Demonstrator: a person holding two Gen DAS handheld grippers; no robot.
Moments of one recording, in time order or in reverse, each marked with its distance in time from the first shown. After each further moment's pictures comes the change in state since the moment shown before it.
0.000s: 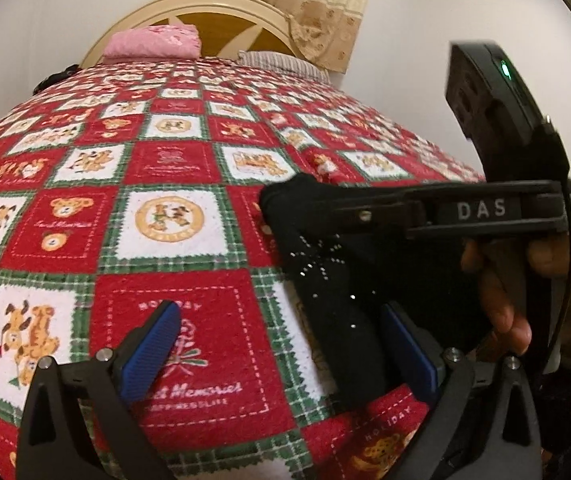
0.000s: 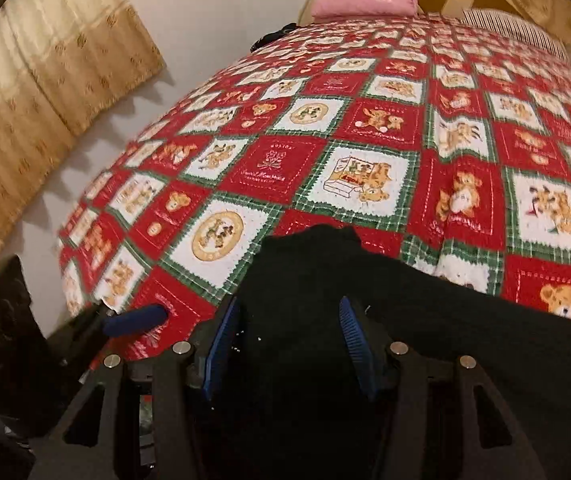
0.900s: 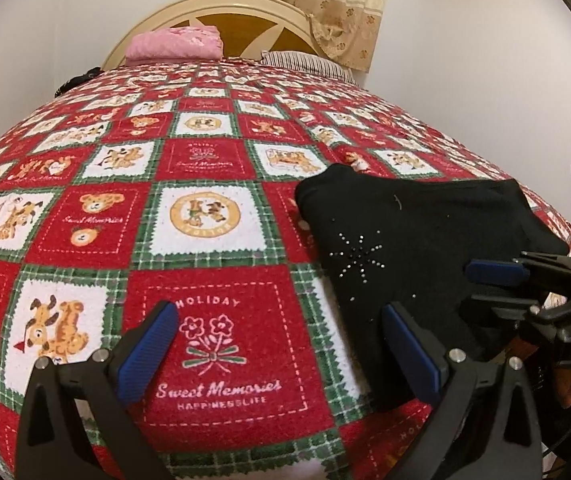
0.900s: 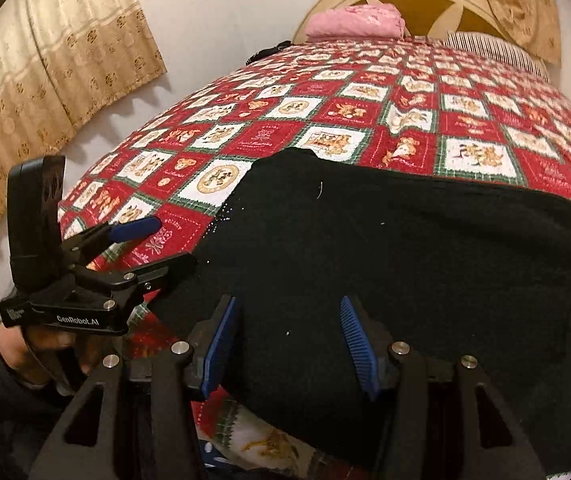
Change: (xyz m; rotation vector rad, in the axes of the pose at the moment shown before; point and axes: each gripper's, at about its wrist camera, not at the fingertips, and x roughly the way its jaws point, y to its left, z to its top) left arm 0.005 0.004 -0.003 0.009 0.011 0.105; right arm -0.053 0.005 -0.081 -0.110 -0.088 -0.117
